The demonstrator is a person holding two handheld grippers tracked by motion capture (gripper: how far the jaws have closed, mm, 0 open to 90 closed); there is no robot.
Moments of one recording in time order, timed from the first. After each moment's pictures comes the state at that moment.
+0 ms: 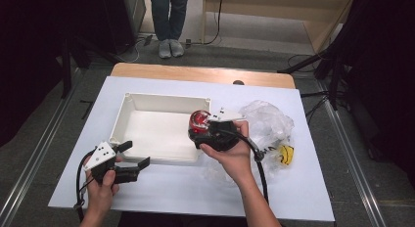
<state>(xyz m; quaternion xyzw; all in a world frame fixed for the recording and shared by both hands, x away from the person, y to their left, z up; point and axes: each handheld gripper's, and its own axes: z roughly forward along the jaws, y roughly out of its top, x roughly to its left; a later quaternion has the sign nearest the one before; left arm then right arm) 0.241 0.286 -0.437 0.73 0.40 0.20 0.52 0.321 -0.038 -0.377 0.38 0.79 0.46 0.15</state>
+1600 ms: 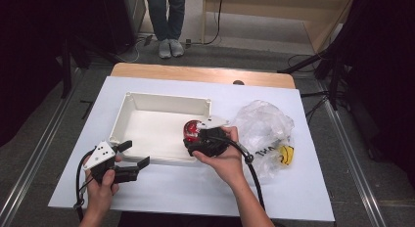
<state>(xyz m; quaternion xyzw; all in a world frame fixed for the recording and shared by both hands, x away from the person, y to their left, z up) 0.242 0.287 -0.436 0.73 0.40 0.20 0.52 0.325 -0.017 -0.414 0.37 0.82 0.42 0.14</state>
